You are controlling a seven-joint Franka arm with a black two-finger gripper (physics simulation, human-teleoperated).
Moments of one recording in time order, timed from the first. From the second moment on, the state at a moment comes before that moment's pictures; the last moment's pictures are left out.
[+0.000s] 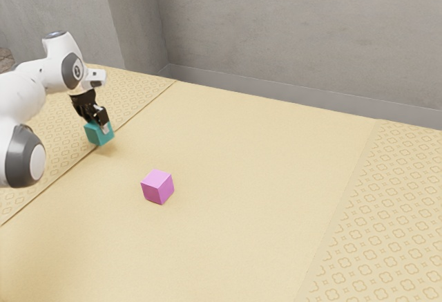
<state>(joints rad) 0.37 0.97 0.20 -0.90 -0.24 1.93 0.67</state>
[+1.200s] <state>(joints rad) -0.11 0.35 0.29 -1.77 -0.09 2.21 0.40</state>
